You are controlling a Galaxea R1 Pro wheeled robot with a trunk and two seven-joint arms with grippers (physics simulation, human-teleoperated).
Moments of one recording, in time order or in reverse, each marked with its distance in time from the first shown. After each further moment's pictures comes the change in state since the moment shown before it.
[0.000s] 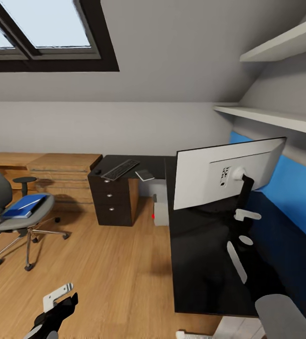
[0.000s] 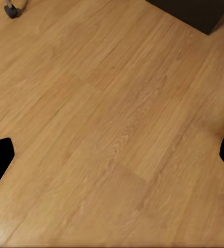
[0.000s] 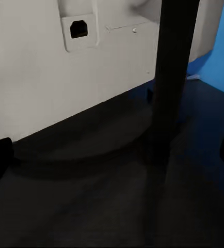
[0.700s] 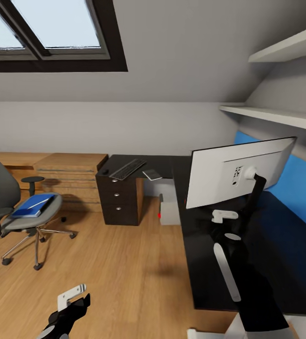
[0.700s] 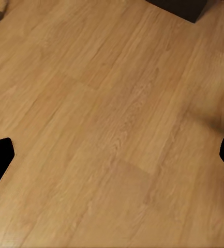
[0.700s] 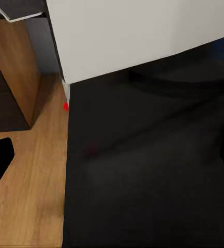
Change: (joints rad) left arm 0.000 -0.004 -0.115 0.001 0.000 -0.003 -0.002; right arm 0.149 0.123 0.119 -0.512 0.000 0.644 -0.001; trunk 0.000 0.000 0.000
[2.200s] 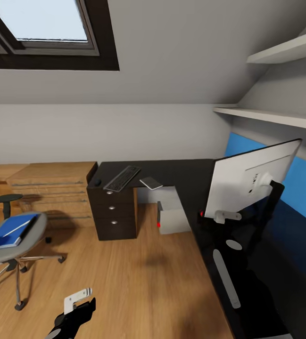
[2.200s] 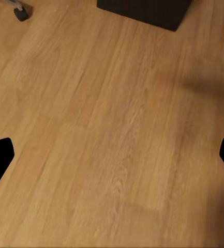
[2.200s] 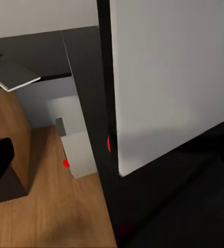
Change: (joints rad) left arm 0.000 0.000 -0.062 0.025 0.001 -0.003 0.001; right arm 0.032 -0.001 0.000 0.034 0.010 -0.248 -0.003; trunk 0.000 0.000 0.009
